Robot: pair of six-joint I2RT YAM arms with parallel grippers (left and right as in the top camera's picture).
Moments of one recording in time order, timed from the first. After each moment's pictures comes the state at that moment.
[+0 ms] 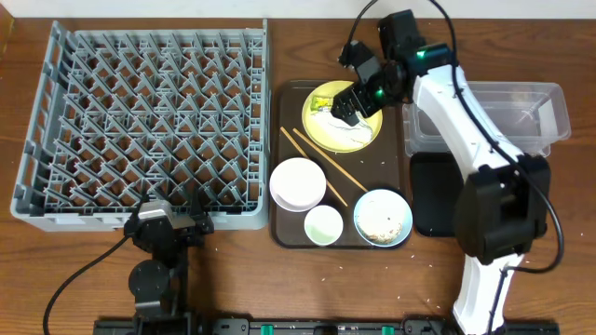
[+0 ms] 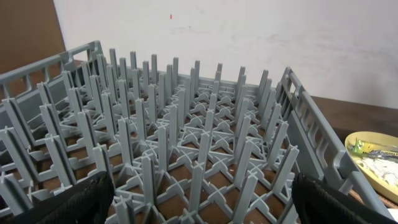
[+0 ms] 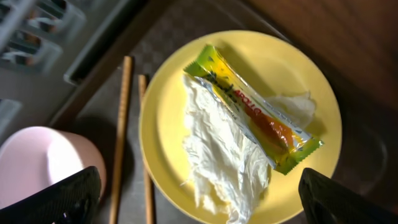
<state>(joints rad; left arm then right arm) 0.08 0.01 0.02 -0.12 -0.03 -0.11 0.29 2.10 1.82 -0.90 -0.38 -0.30</state>
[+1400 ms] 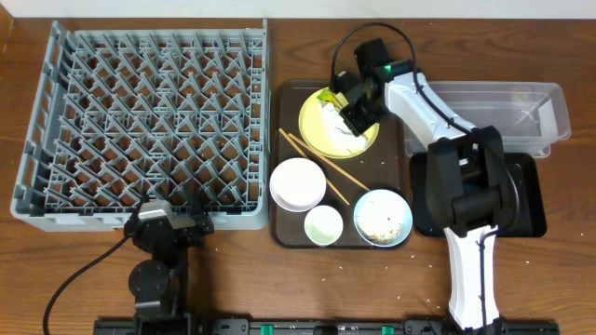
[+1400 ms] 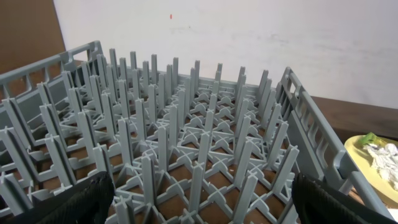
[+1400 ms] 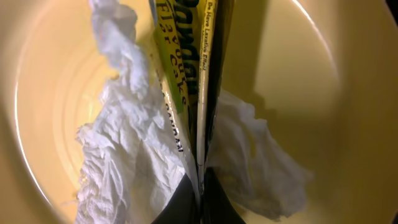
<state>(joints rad) 0.08 0.01 0.02 -0.12 -0.03 -0.11 0.33 2.33 1.85 -0.86 -0.20 -0.33</state>
